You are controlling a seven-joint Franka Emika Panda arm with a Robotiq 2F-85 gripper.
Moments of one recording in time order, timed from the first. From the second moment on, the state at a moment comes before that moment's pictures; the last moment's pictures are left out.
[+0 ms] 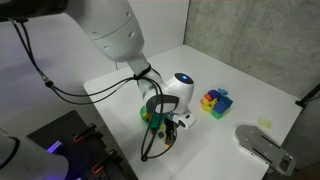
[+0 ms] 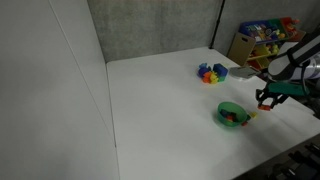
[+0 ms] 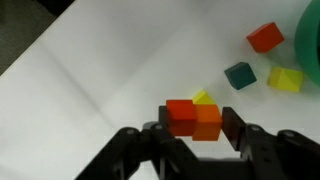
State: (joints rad) arm -0.16 0.53 -0.25 -2.25 0.12 2.60 0.34
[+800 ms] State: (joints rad) arm -0.17 0.65 -0.23 -2.21 0.13 2.69 0.33
